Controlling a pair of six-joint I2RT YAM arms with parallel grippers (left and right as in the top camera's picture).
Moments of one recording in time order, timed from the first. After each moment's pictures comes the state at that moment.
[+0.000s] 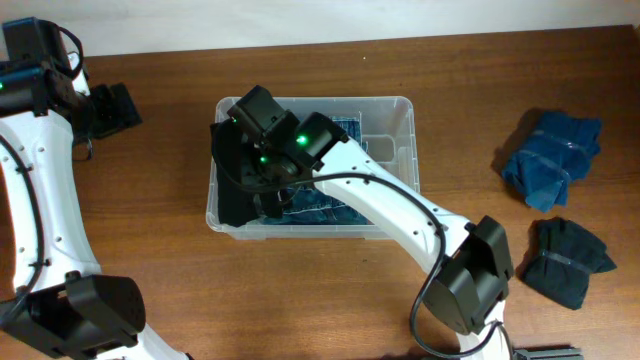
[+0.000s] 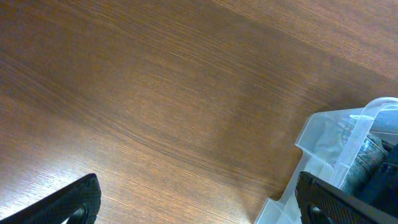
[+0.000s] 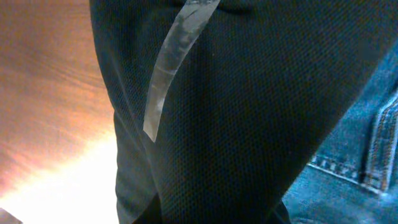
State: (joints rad) left arm 0.22 1.87 2.06 -1.33 -0.05 -0.17; right arm 0.77 2.05 1.97 -0.96 -0.13 0.71
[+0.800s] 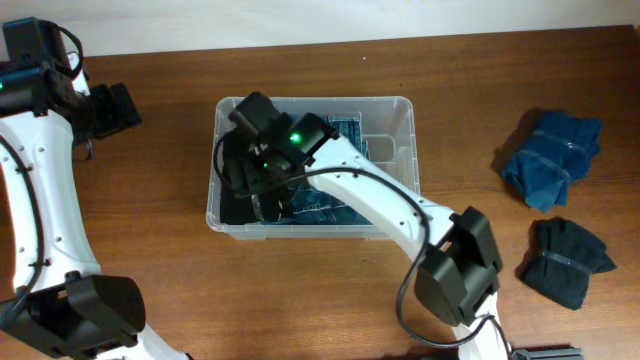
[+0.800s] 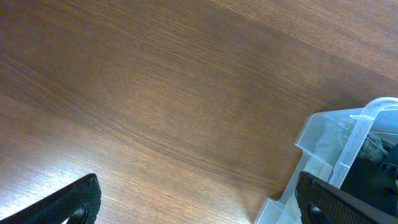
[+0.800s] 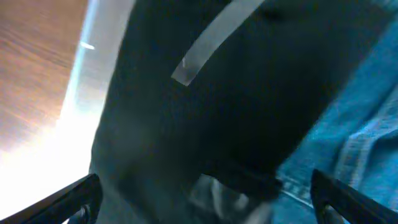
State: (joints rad) left arm 0.22 1.87 2.06 -1.33 -0.05 -0.17; right arm 0.75 2.10 1.97 -1.00 -0.10 0.48
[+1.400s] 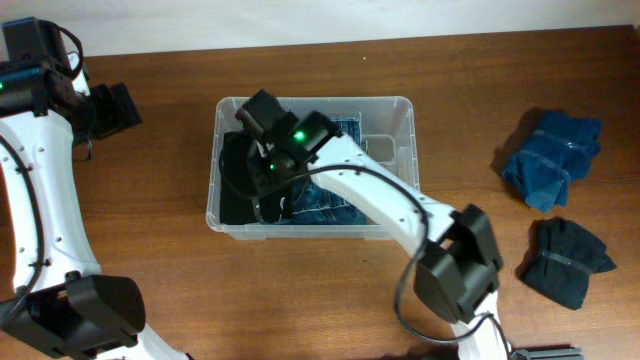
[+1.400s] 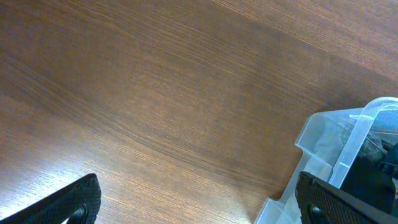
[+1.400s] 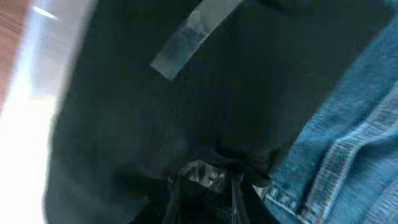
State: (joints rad) left arm 0.22 1.87 2.06 -1.33 -0.05 -0.17; right arm 0.75 2.12 1.94 -1.00 -0.10 0.38
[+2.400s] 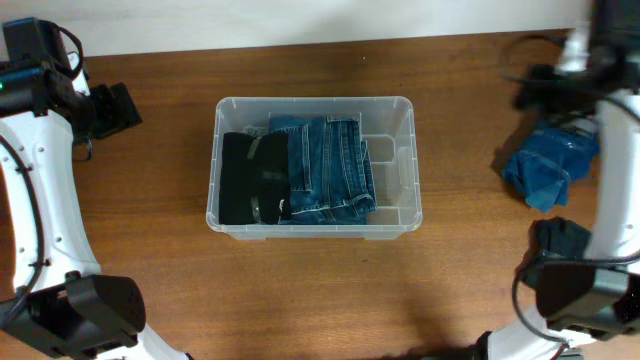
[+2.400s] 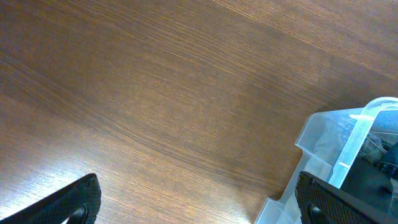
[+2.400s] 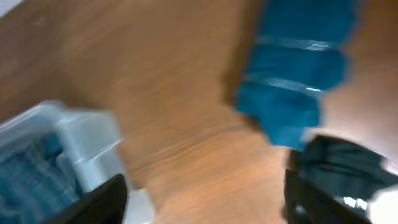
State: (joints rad) left arm 0.22 1.87 2.06 -1.33 -0.05 -0.17; right arm -0.30 1.80 2.08 -1.45 -0.07 0.23
